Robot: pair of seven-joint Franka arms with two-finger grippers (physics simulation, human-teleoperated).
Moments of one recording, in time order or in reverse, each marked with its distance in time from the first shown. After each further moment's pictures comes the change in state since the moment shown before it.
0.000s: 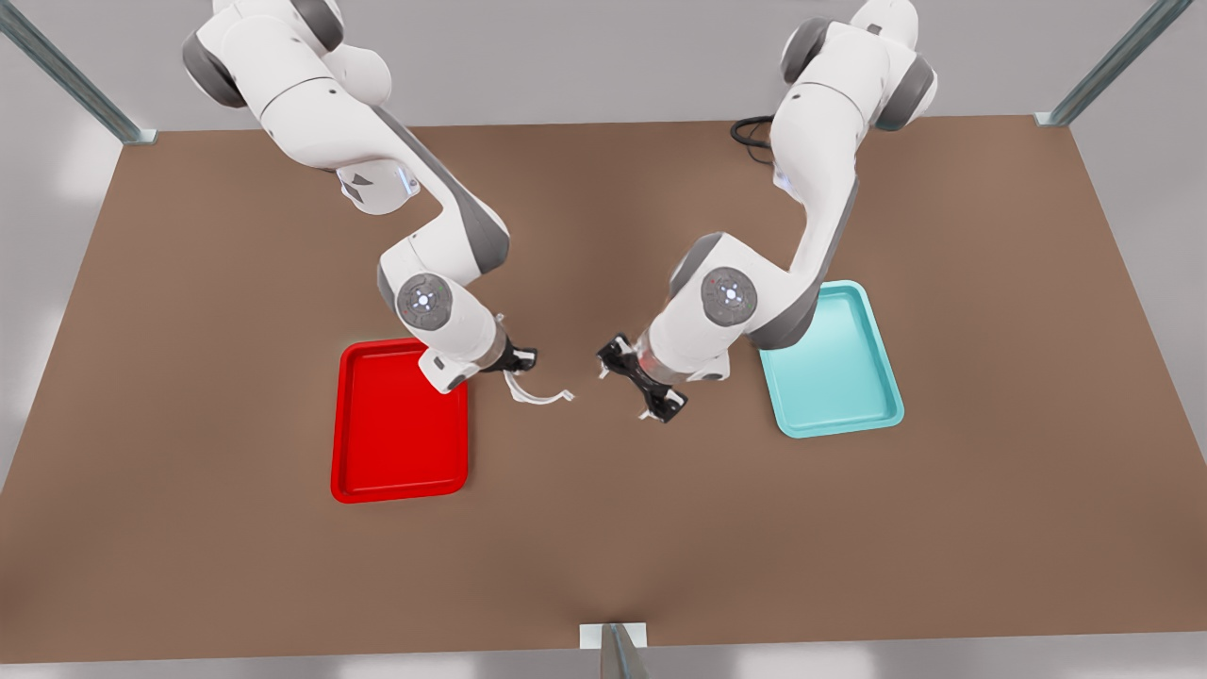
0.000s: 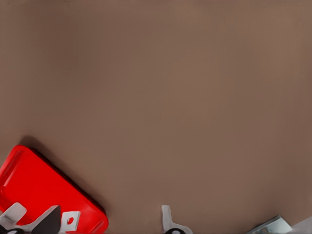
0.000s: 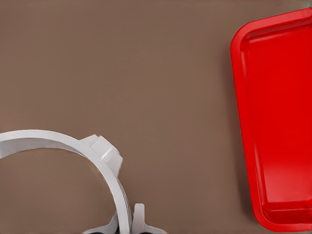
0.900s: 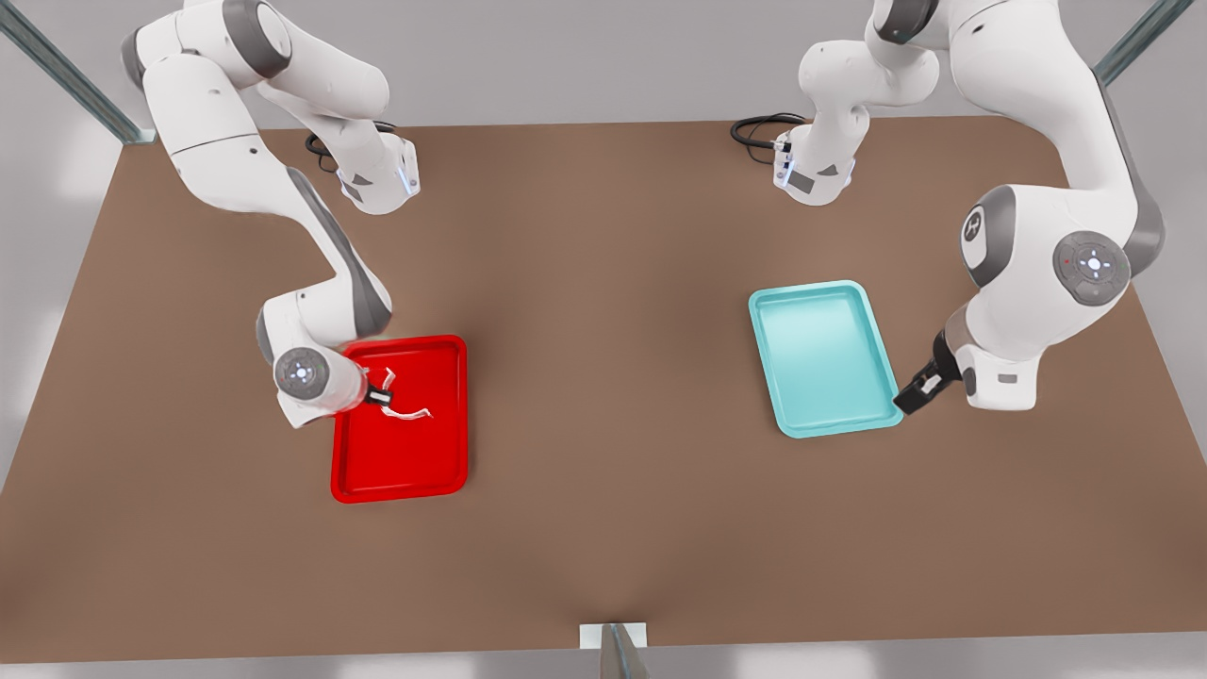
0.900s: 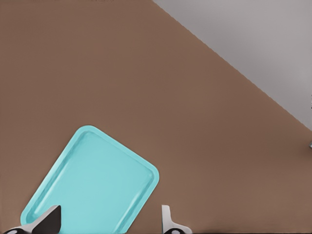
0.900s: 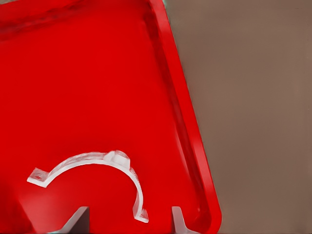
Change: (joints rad) left arm 0.440 -0.344 0.011 -0.207 0.264 -0.307 2.103; right arm -0.385 0.017 0.034 -0.118 -0.321 -0.085 -0.020
